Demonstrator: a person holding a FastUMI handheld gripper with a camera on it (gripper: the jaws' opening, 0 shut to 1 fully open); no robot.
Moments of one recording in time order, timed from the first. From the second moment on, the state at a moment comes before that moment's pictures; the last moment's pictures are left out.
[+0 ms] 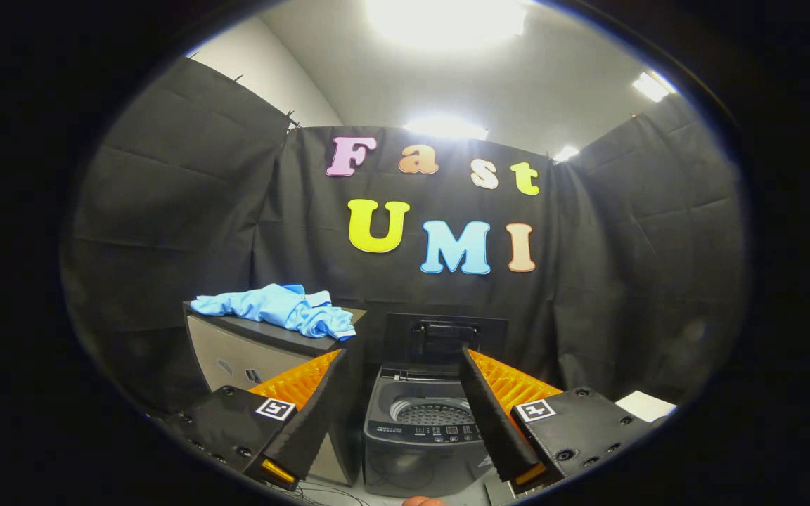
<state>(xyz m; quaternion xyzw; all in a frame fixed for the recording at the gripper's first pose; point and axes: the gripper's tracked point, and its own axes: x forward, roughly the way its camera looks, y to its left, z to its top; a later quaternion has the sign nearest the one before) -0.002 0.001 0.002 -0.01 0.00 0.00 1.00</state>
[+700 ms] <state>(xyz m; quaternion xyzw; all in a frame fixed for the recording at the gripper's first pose) 0.001 0.007 0.004 -0.01 0.00 0.00 1.00</state>
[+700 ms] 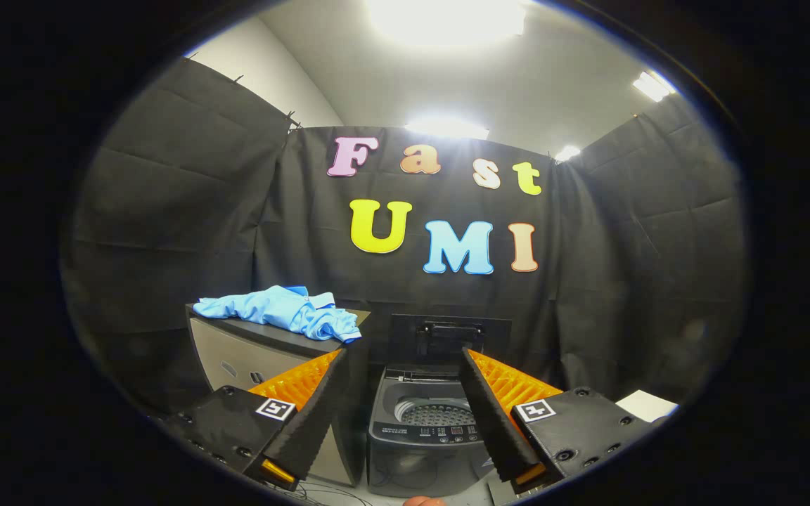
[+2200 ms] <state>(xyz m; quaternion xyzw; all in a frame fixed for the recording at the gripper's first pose) 0.144 0.123 0.142 0.01 0.05 0.15 0.99</state>
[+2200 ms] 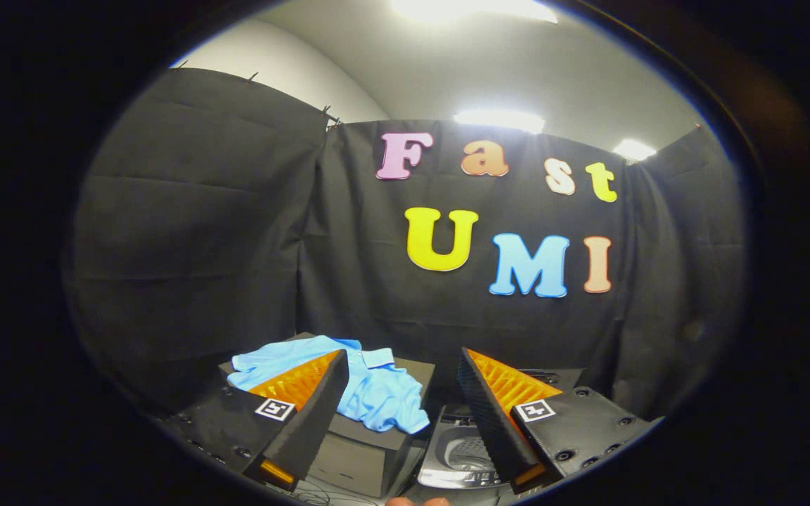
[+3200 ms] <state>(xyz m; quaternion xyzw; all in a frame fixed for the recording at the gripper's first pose) 0.295 0.207 0.085 -0.03 0.17 0.22 0.96</state>
